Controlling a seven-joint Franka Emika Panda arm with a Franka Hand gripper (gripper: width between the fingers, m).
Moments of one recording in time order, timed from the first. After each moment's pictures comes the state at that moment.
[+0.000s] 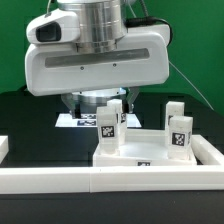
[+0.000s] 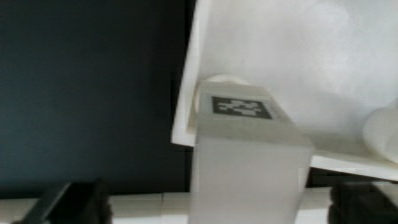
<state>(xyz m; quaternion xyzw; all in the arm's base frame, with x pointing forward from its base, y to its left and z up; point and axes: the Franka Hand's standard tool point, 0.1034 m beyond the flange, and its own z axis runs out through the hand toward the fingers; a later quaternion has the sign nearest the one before) 0.612 -0.036 0.096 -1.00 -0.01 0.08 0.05</state>
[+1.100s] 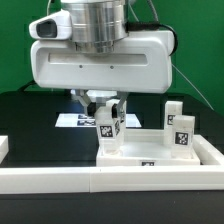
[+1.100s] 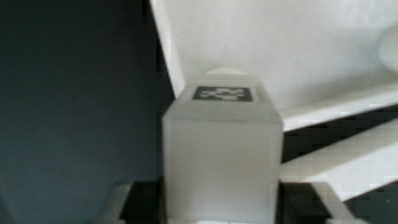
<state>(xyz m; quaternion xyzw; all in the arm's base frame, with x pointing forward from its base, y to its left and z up) 0.614 -0.032 0.095 -0.97 0.24 0.08 0.03</state>
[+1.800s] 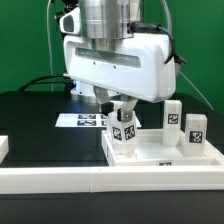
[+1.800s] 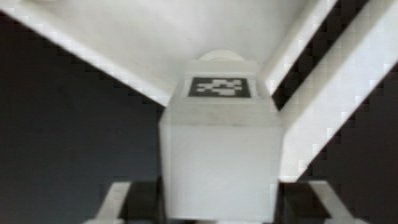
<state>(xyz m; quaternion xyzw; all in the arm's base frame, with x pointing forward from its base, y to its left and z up) 0.620 -0.016 0.096 -0.85 0.52 0.04 0.01</state>
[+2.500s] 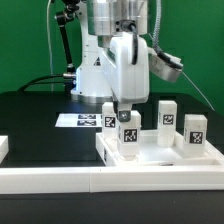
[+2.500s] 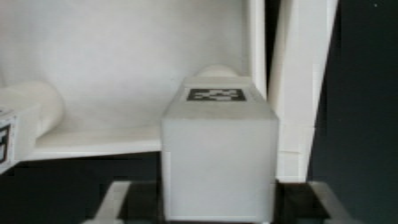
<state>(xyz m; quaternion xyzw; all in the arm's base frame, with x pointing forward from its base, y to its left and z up) 0.623 -0.010 0.098 -0.71 0.70 0.03 0.01</state>
